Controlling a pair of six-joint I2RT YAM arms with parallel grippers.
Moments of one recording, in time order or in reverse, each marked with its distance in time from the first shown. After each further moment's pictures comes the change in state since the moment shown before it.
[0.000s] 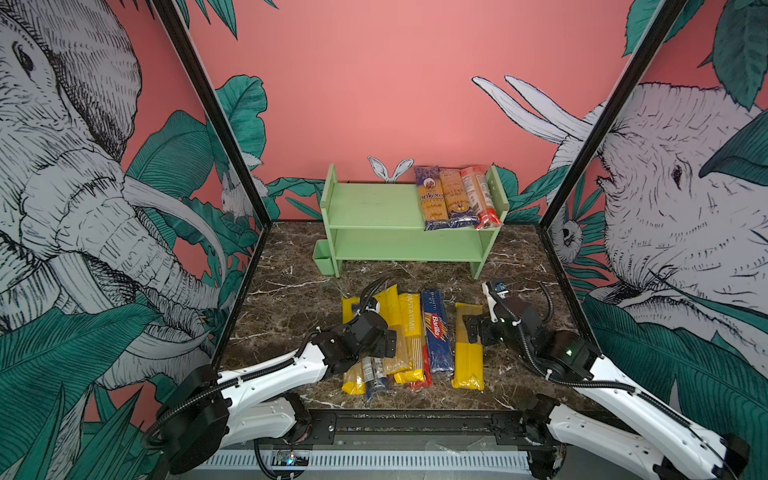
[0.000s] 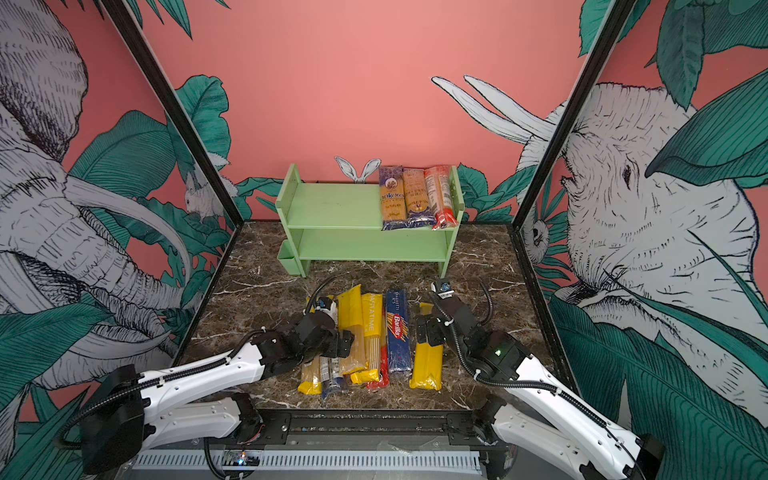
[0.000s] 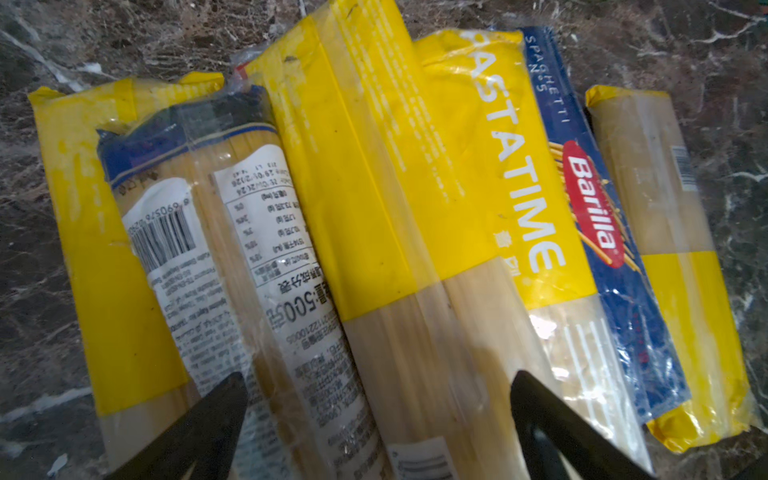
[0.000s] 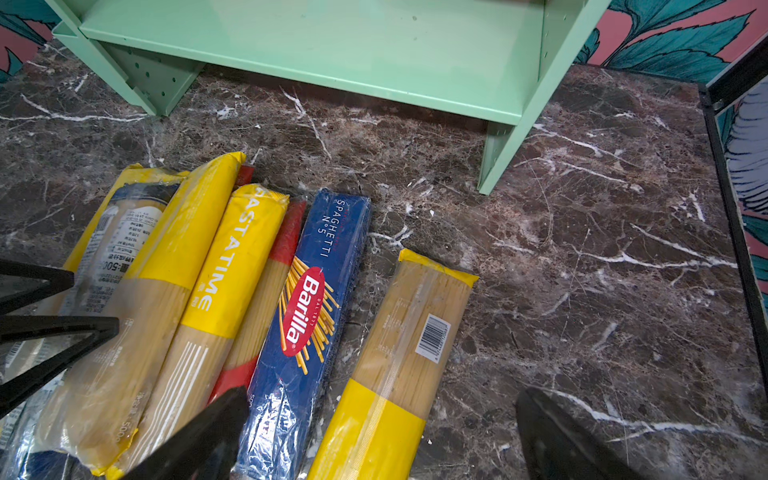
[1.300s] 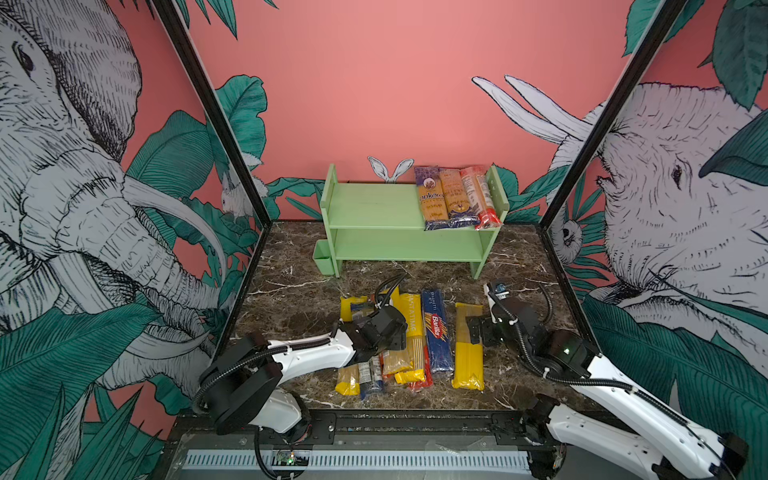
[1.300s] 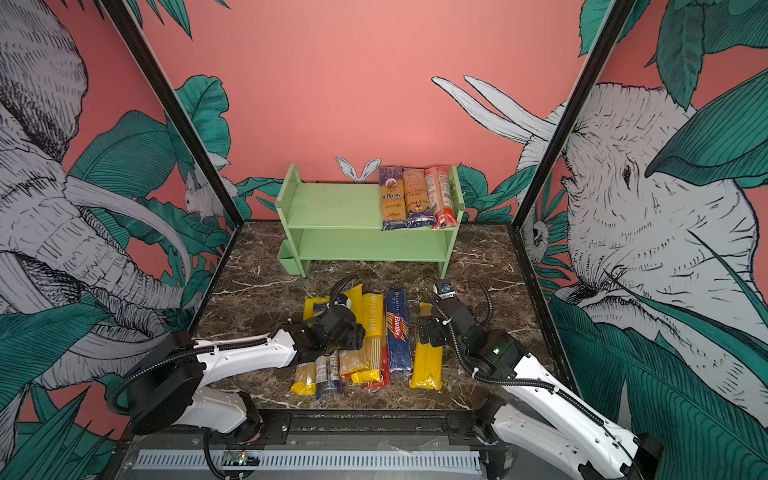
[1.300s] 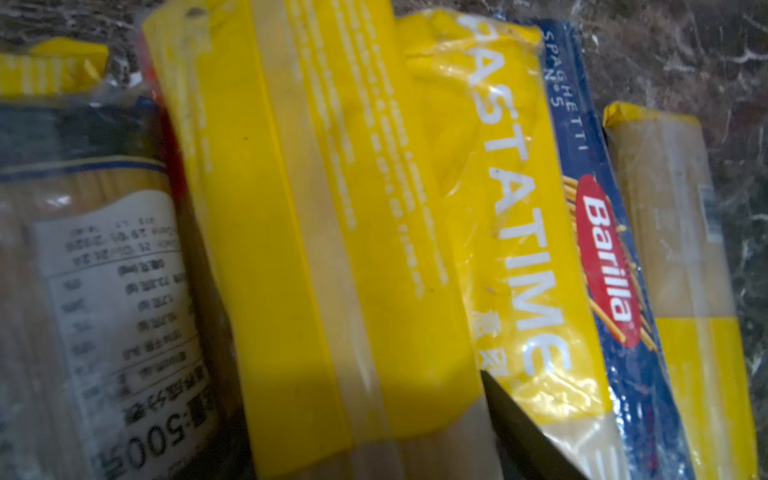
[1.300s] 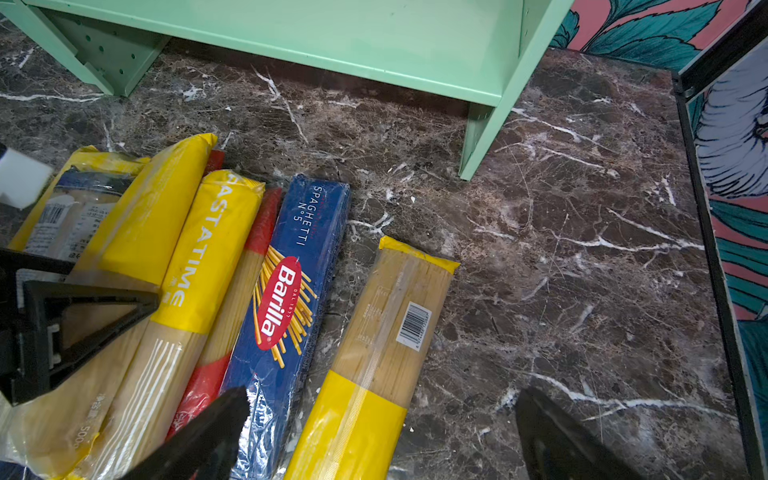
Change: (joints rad) left arm -0.014 0.277 0.090 0.163 0.038 -0.094; right arm -0.014 0.010 -0.002 -0.035 0.032 0.000
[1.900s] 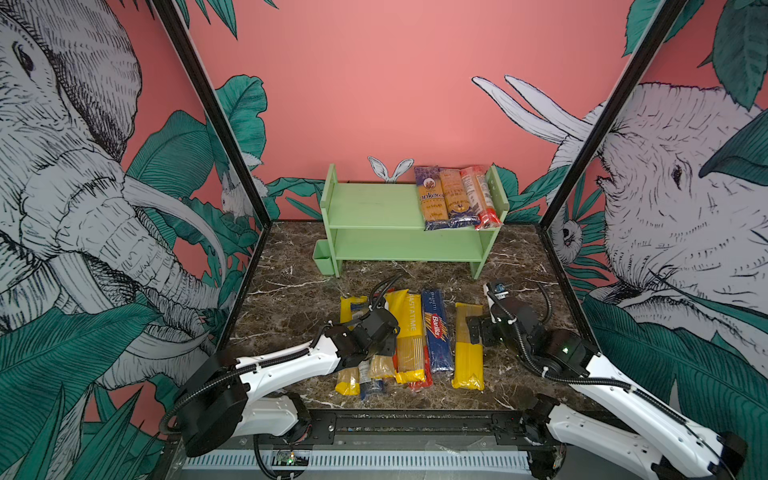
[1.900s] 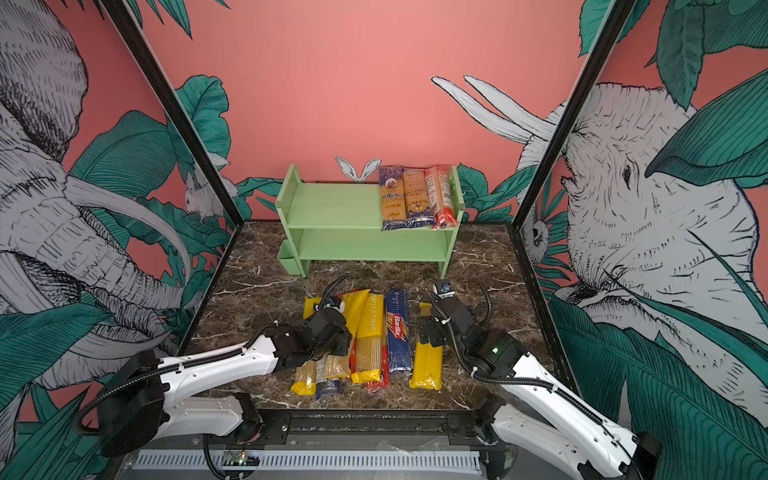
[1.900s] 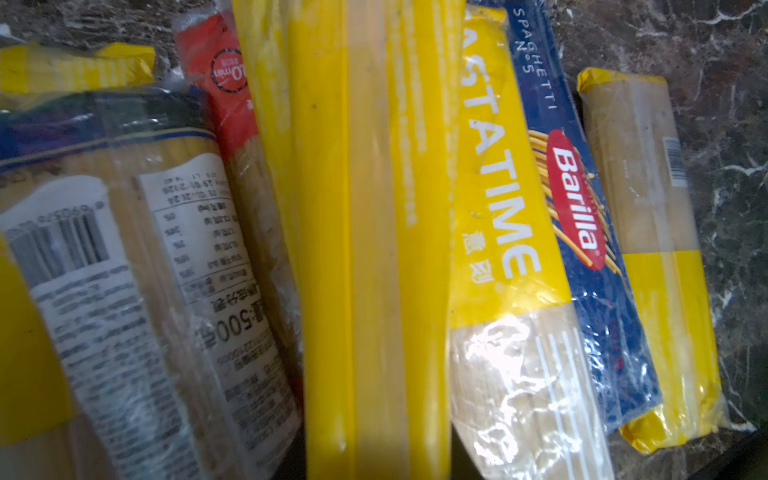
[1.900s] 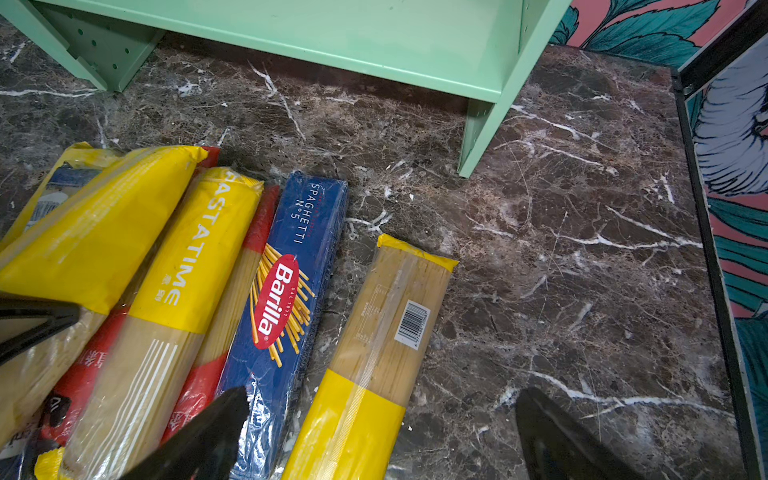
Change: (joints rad) left arm -0.006 -0.193 -0.011 -0.186 0.002 0.053; right arm -0.002 0.007 0.000 -0.002 0.002 0.000
